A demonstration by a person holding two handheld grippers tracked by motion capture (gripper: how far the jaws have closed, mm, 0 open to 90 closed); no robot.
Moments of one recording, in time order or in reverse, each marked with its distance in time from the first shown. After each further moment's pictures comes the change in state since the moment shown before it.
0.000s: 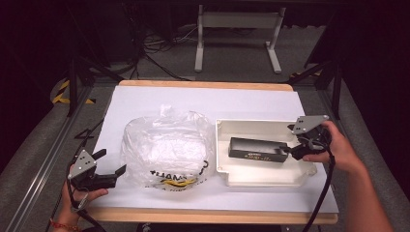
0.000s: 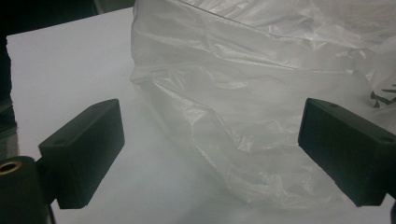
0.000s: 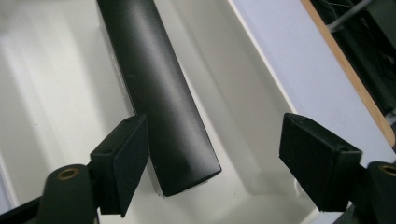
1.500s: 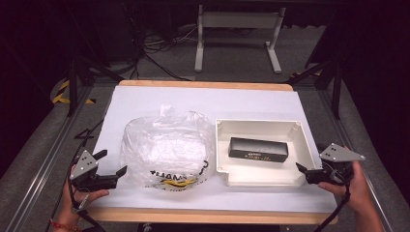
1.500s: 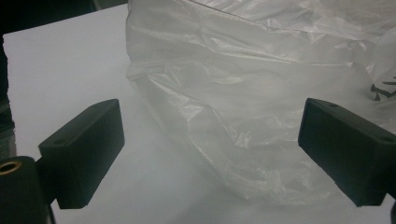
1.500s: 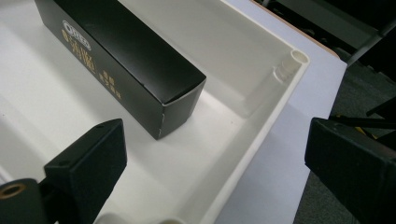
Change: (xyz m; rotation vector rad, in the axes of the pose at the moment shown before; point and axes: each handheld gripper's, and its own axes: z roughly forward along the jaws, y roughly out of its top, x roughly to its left) left arm -0.004 -0.001 0.001 0.019 0.000 0.024; right arm 0.052 -0.093 -0.014 -0.162 -0.245 0.351
